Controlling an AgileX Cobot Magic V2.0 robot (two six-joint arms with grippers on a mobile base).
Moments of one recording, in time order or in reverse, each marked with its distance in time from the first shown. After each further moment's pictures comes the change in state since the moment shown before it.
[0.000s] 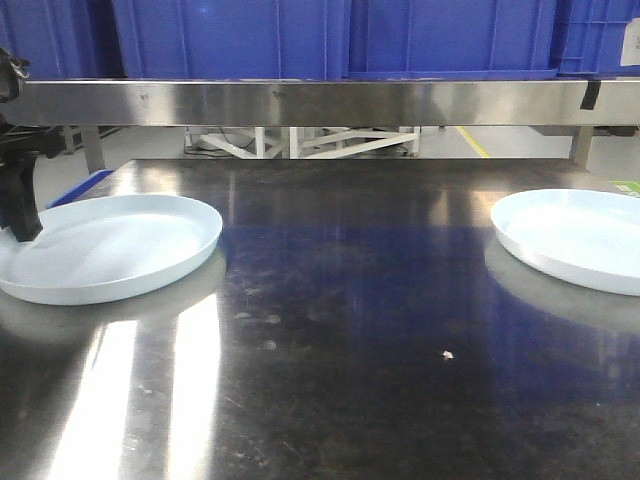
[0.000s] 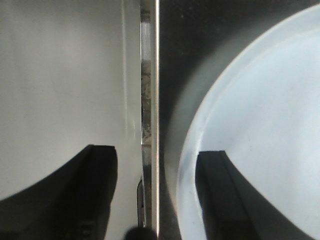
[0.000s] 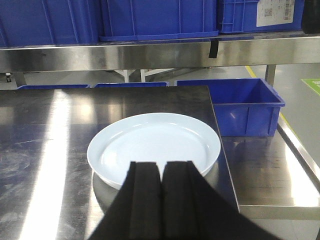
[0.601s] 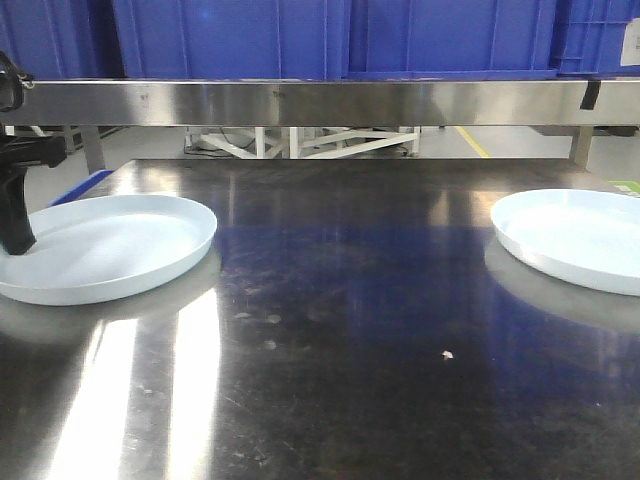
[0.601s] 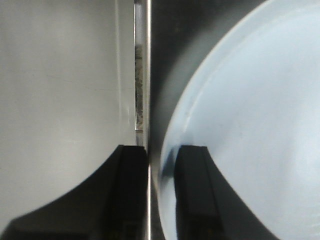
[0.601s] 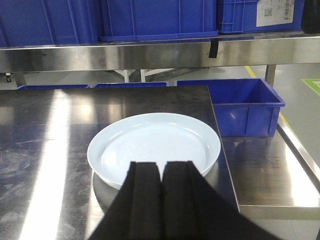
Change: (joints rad) left arm 0.000 0.022 -0.004 -0.011 0.046 0.000; right arm 0.000 0.000 0.000 0.000 0.000 0.000
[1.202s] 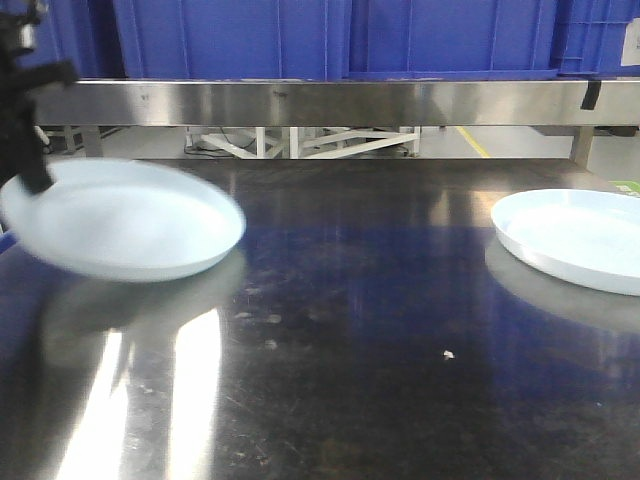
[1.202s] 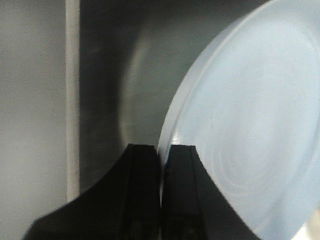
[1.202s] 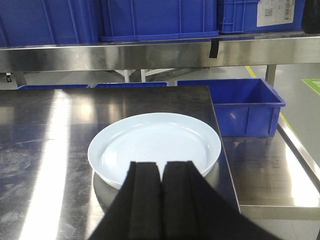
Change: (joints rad) left arm 0.000 0.004 -0.218 -0.218 0.227 0.029; right arm 0.000 0.000 0.000 0.000 0.000 0.000
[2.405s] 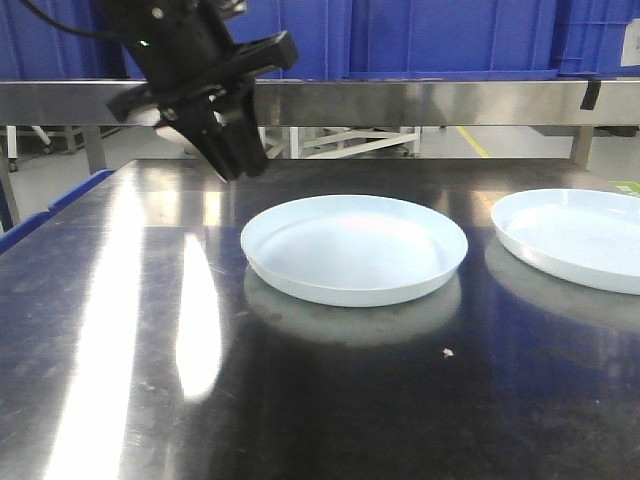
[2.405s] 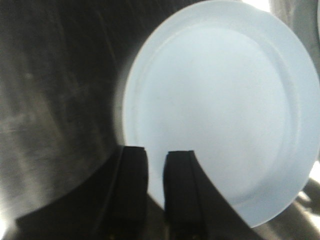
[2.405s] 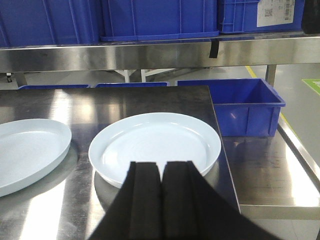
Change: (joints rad) left arm -0.392 -0.014 0.020 0.014 -0.267 0.018; right arm 0.000 0.000 0.000 0.000 0.000 0.000
